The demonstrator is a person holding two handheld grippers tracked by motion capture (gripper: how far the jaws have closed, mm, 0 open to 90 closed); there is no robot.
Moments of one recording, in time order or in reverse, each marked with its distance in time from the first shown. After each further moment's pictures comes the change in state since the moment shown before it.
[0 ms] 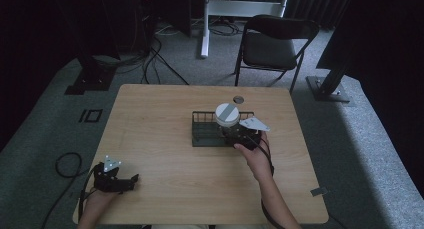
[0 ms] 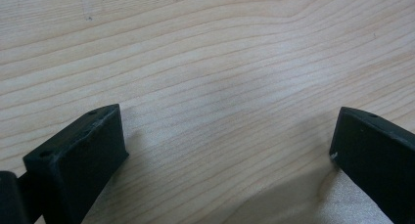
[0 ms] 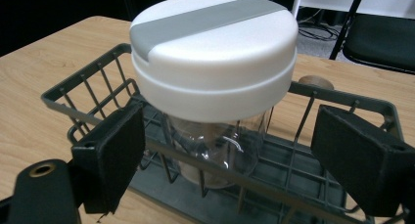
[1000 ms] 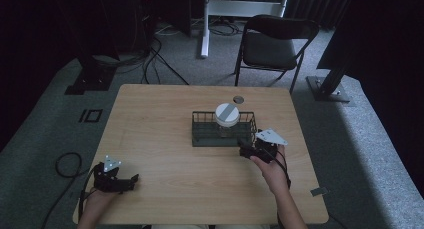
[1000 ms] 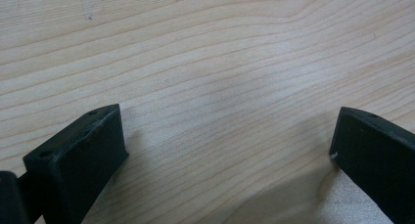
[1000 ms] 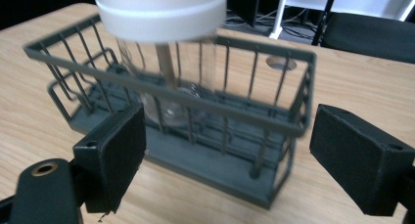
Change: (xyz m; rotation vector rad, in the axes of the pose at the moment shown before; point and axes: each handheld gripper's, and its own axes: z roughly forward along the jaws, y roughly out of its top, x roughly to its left) left arm 0.000 0.000 0.000 0.000 0.000 0.000; right arm -0.028 -0.033 -0.040 -0.004 -0.040 -0.014
